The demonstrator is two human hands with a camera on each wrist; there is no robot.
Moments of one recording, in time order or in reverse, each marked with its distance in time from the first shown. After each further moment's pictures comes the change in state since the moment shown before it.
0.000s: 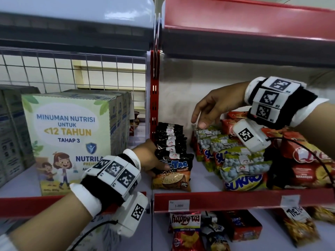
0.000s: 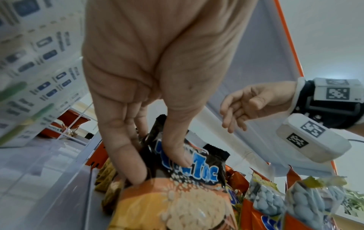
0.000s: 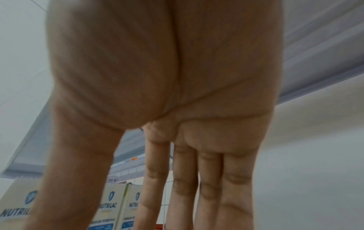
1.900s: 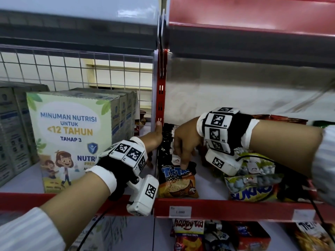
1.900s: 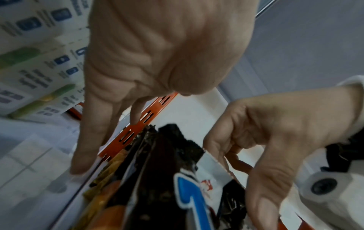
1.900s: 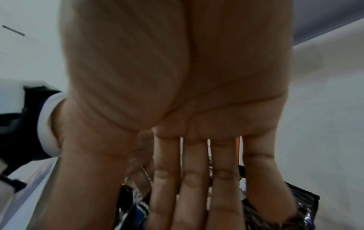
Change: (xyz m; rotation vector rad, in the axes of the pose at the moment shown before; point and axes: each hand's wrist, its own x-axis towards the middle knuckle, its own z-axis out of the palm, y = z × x) left_hand 0.017 0.029 -0.010 -0.221 0.157 -0.198; right_hand 0.081 -0.034 0.068 -0.466 -0.223 0.034
